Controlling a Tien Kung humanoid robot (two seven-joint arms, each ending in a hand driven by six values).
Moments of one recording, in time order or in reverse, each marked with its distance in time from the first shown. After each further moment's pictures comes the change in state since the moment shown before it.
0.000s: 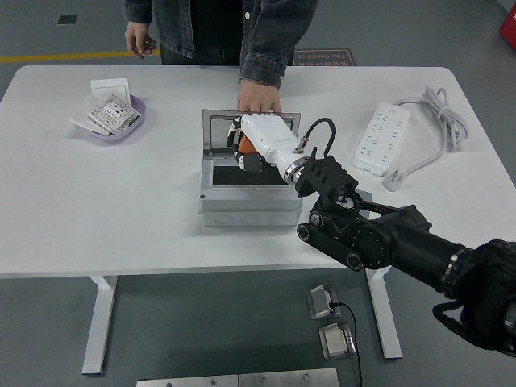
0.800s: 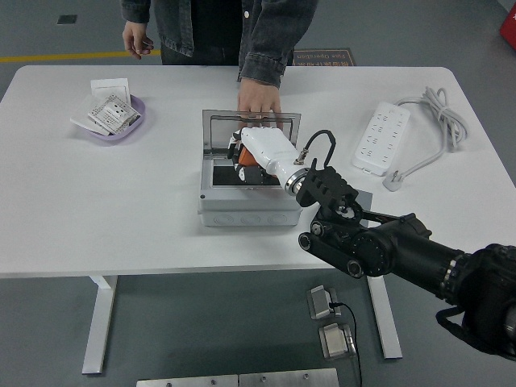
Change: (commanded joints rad) left arm -0.005 -0.002 0.001 0.001 0.008 -0.003 -0.002; right arm -0.019 0.000 -0.045 -0.014 0.051 -0.029 0.033
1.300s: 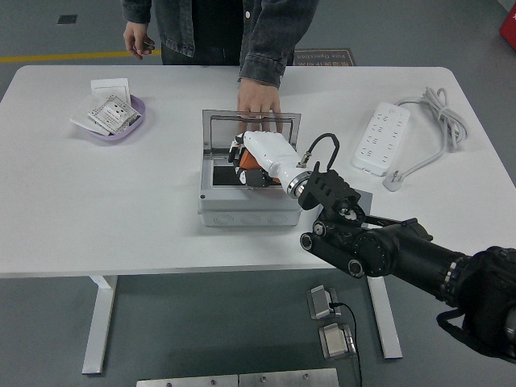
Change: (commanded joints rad) left arm -0.005 -0.002 -0.004 0.001 0.008 -0.001 -0.003; right arm -0.014 0.000 0.014 -0.015 0.085 0.026 0.062
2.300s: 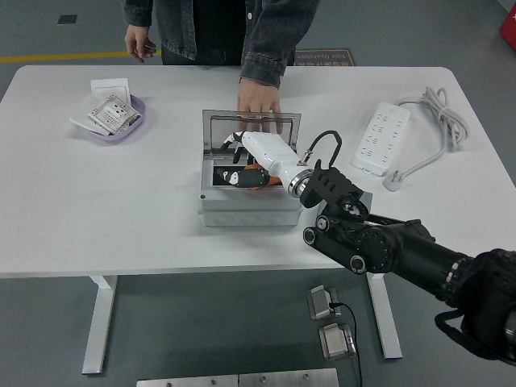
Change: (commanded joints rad) left arm -0.003 -0.004 0.012 0.001 0.011 -0.005 -0.005; right arm -0.009 0.000 0.061 -0.009 -0.018 0.059 0.053
